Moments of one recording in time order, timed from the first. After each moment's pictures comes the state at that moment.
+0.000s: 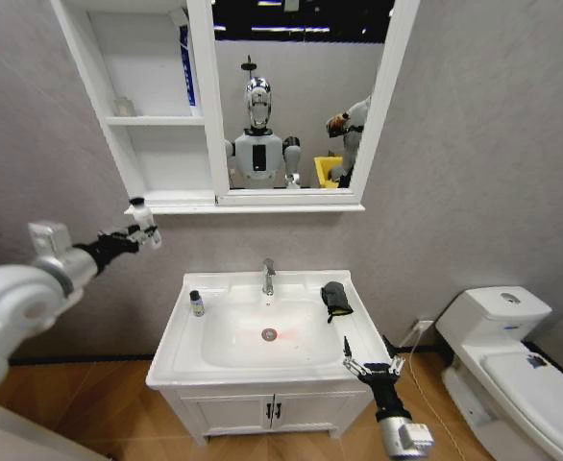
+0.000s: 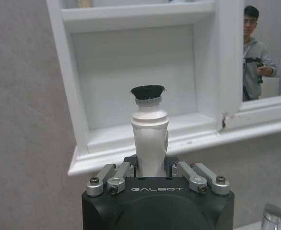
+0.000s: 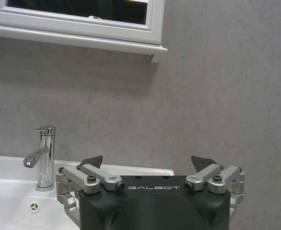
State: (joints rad) left arm 0.63 -0.40 -0.54 -2.00 -1.28 0.67 -0.21; right arm -1.71 1.42 0.57 2.11 0.04 0.24 0.12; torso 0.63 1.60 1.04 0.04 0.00
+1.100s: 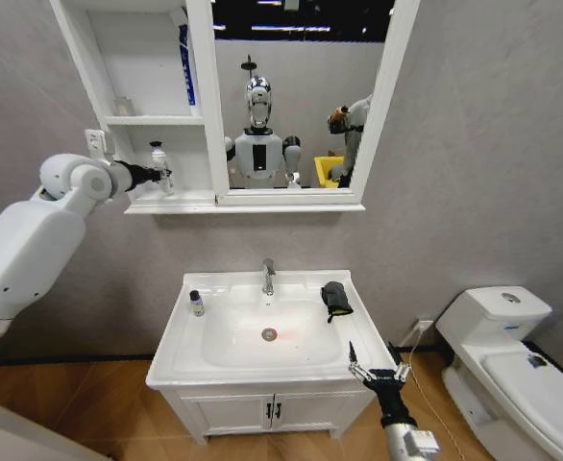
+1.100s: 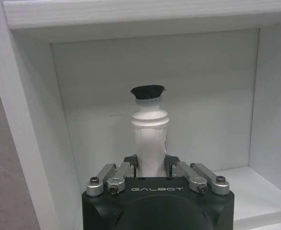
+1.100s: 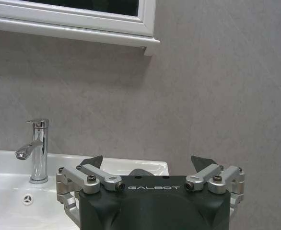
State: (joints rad) left arm -0.20 -0.72 0.15 -1.42 -1.12 0.72 -0.18; right arm -1.72 1.41 0.58 2.08 0.06 0.27 0.12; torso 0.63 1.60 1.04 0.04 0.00
